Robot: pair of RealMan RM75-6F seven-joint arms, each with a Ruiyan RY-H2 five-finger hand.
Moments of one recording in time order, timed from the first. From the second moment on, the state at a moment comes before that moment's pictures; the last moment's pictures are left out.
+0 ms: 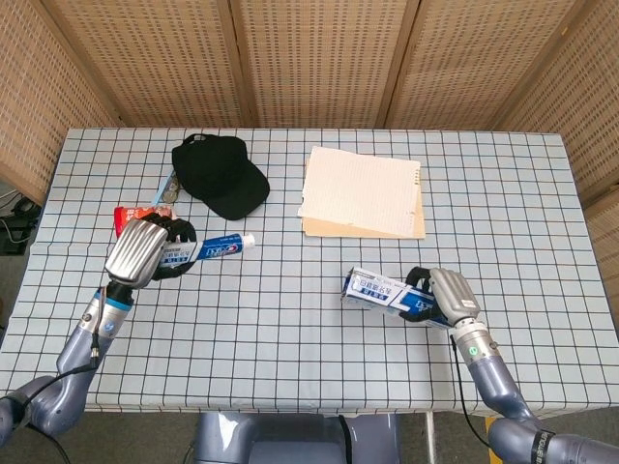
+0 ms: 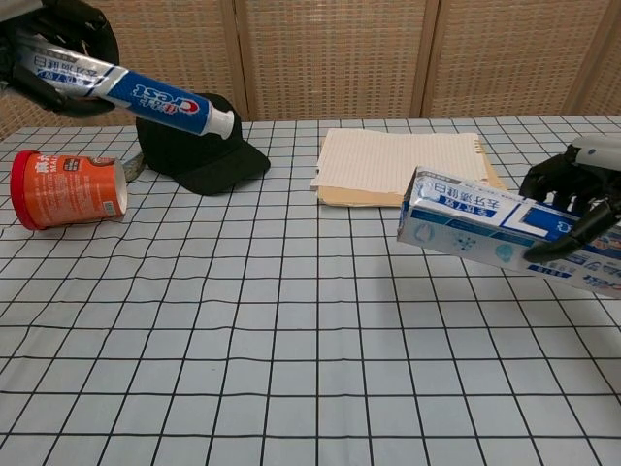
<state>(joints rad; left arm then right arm) -0.58 -1.28 -0.24 -1.67 1.39 1.19 0.11 0.47 -1.35 0.25 -1.71 -1.04 0.97 -0.08</state>
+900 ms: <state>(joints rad) -0.82 -1.14 -0.38 -1.79 1.11 0.93 0.13 0.57 -1.35 0.37 -1.57 -1.14 0.85 0.34</state>
